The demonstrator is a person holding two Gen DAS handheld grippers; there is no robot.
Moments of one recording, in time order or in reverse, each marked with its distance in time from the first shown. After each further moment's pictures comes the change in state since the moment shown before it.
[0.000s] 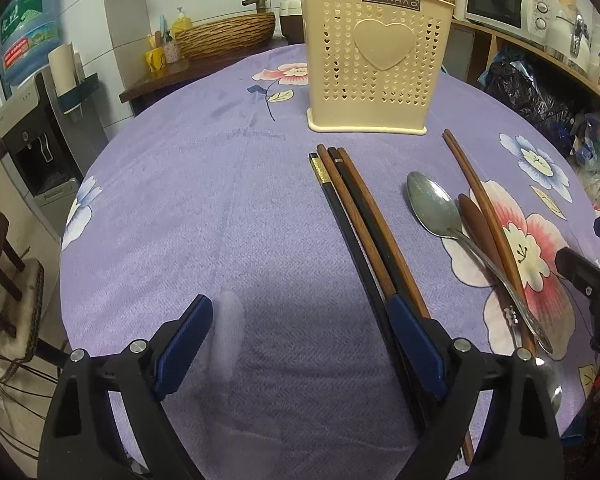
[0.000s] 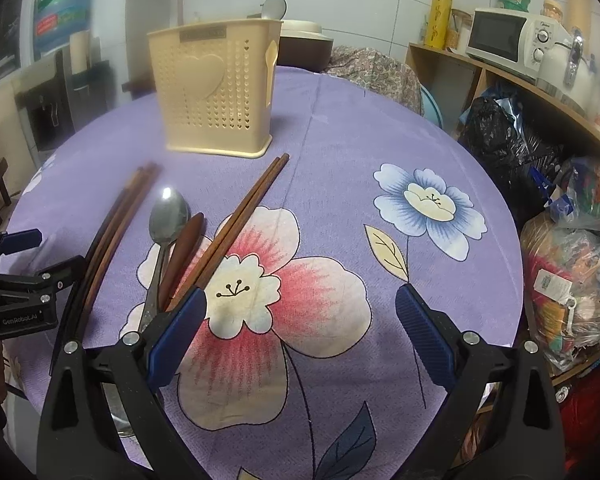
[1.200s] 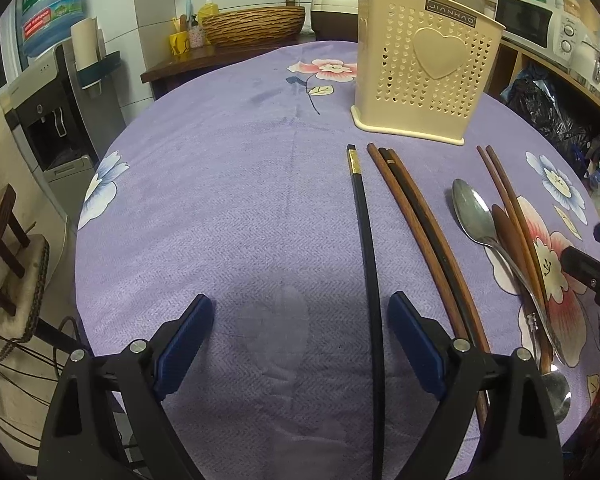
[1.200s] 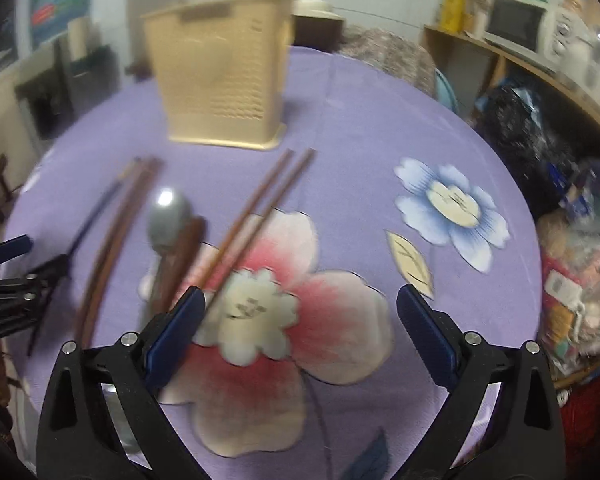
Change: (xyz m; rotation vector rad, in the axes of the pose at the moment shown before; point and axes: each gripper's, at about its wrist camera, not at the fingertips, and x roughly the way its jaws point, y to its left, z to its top) left arm 0.001 0.035 -0.005 -0.081 0.016 0.011; right arm 0.018 0.023 0.025 -0.060 0.055 0.075
